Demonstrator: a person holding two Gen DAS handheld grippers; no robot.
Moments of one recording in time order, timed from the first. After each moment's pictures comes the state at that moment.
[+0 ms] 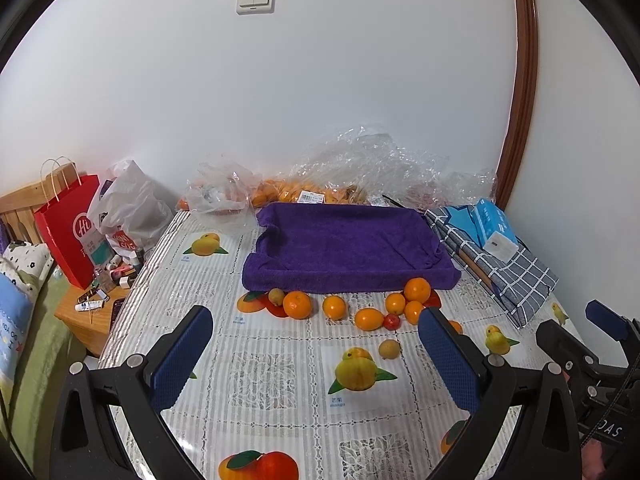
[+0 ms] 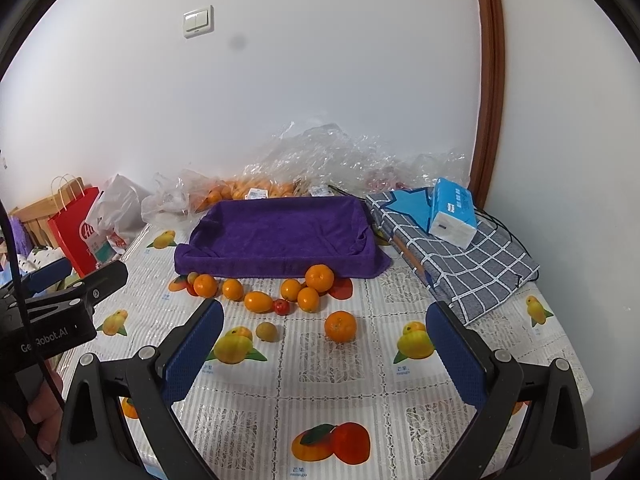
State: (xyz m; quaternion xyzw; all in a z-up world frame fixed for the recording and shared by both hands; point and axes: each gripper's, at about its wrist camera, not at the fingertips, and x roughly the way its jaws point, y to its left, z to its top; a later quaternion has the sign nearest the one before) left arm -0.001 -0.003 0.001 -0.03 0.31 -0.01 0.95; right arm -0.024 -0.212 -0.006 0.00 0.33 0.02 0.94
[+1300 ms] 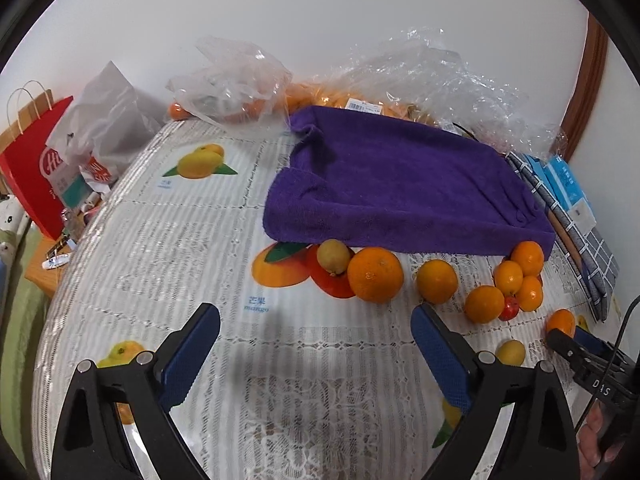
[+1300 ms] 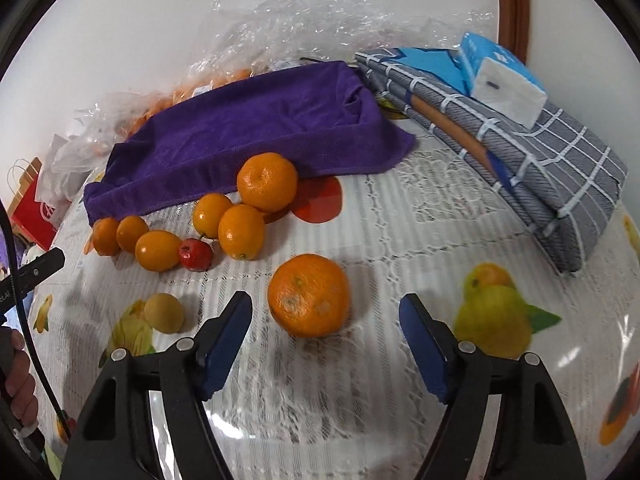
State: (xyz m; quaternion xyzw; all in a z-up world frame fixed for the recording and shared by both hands) left arm 0.119 0.059 -0.132 -0.06 0.42 0.01 0.91; right arm 0.103 -0.241 -0.180 0.07 0.47 0.02 0.88
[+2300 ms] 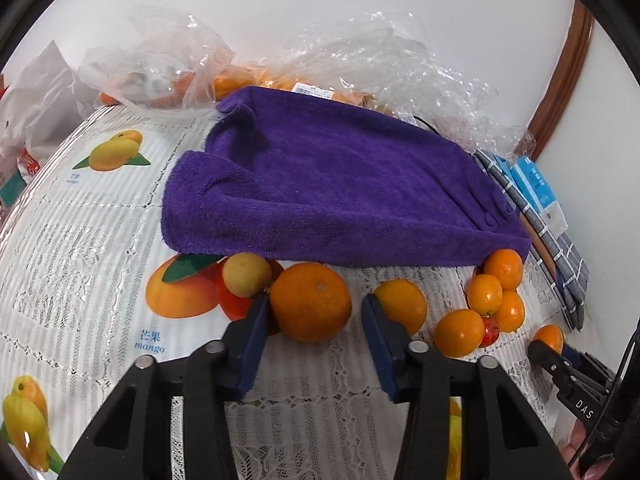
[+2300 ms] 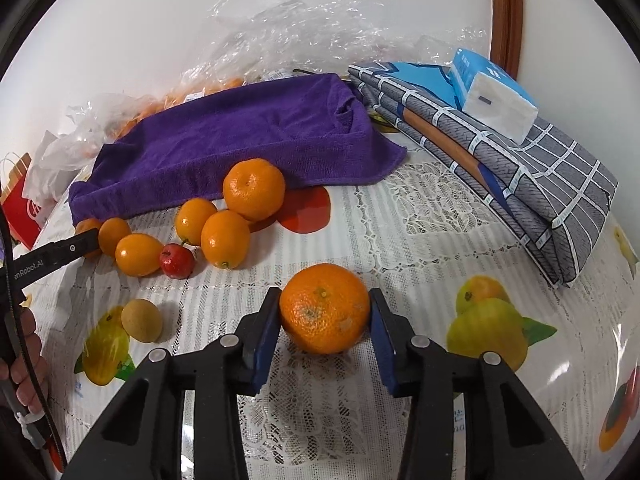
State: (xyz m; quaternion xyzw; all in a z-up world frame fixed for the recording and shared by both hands) left arm 0.154 0.039 -0.165 -0.11 0.40 -0.09 0.90; right arm 0.099 -0.241 -0.182 0.05 0.44 0.00 0.90
